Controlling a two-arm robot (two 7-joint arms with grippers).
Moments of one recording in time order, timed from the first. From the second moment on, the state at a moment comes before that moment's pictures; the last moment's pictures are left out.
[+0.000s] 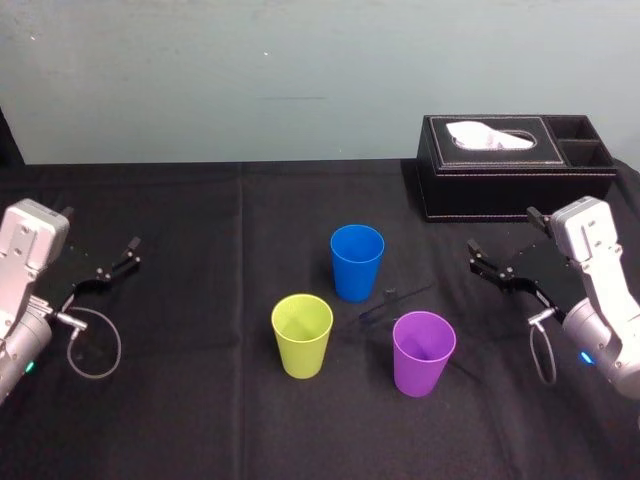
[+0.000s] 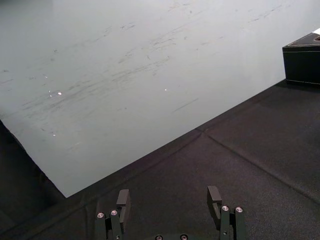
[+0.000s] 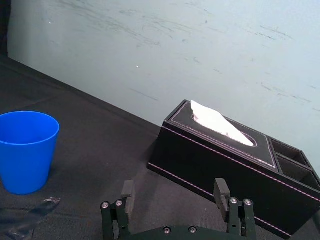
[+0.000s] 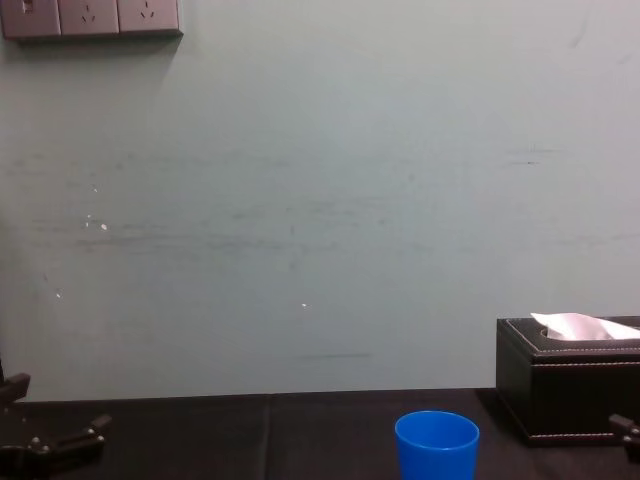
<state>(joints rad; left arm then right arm) -0.20 0.60 0.45 -1.41 -0.25 -0.12 0.03 0.20 0.60 -0.45 -1.41 0.25 -0.12 -0.03</state>
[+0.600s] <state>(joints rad) -0.20 0.60 0.45 -1.41 -0.25 -0.12 0.03 0.20 0.60 -0.45 -1.41 0.25 -0.12 -0.03</state>
